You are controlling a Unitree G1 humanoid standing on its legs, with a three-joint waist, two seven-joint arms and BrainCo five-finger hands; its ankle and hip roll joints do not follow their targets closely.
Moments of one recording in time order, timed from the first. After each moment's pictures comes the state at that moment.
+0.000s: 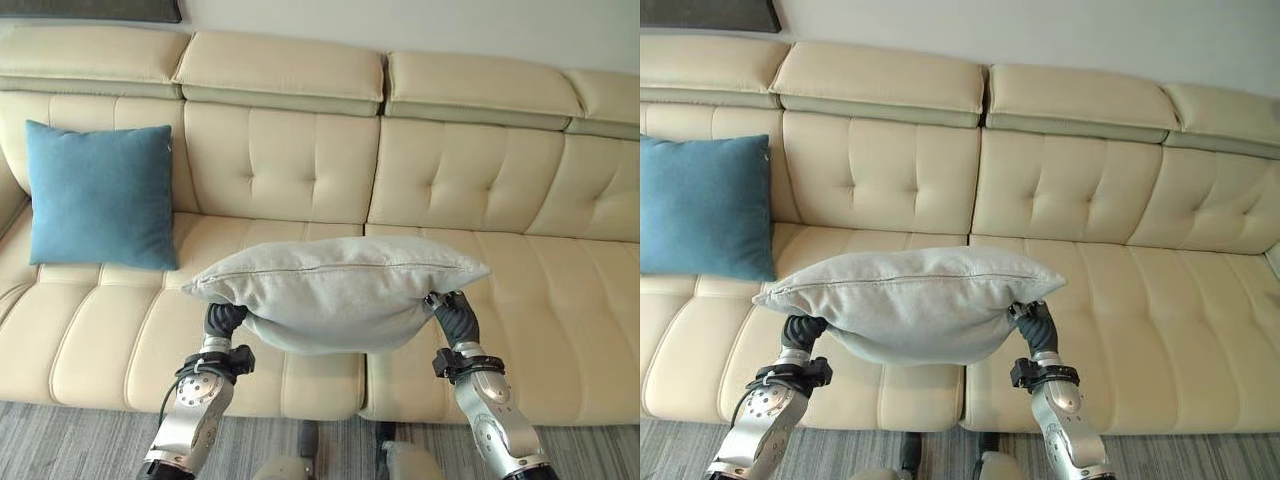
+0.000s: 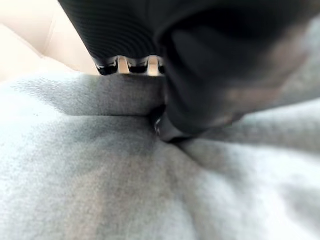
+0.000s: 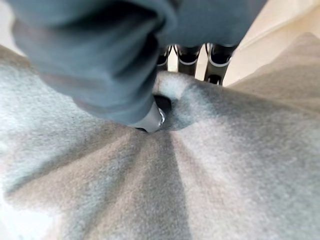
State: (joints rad) left arm 0.12 0.37 -0.15 0.05 -0.41 -0.14 0.21; right arm 0.08 -0.24 0.19 0.05 0.46 -0.12 -0.12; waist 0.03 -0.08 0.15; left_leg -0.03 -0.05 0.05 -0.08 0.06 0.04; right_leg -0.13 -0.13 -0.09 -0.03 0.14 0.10
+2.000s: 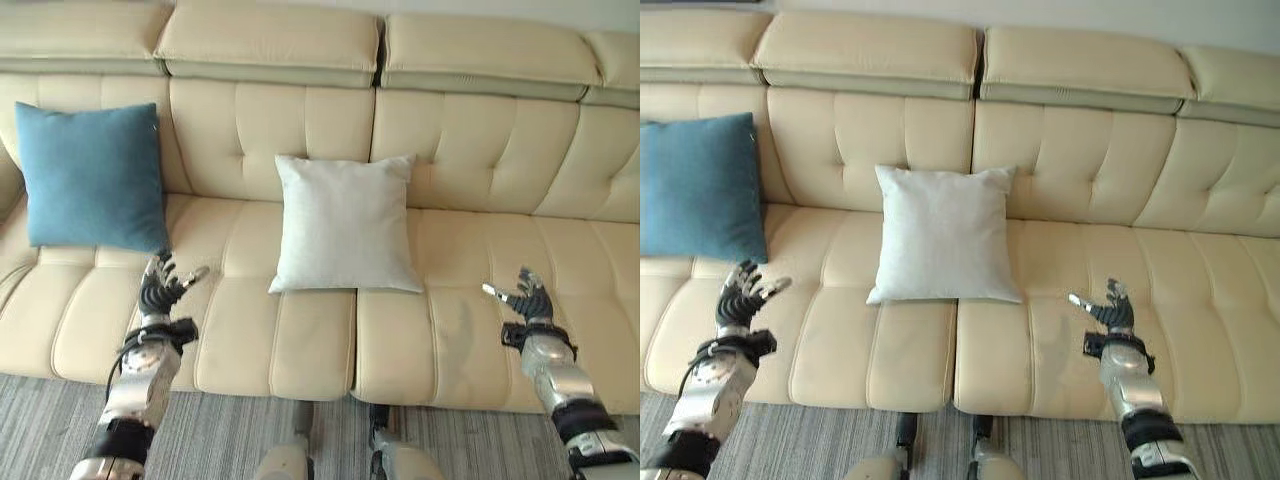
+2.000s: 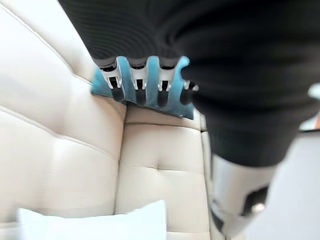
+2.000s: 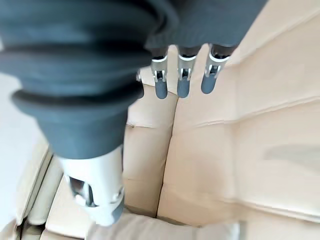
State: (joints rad) left arm 0.01 0.48 0.09 0.32 -0.48 -0.13 0.23; right arm -0.17 -0.47 0.02 0.54 0.30 -0.02 -0.27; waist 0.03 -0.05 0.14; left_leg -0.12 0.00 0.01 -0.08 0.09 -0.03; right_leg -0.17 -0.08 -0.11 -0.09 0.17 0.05
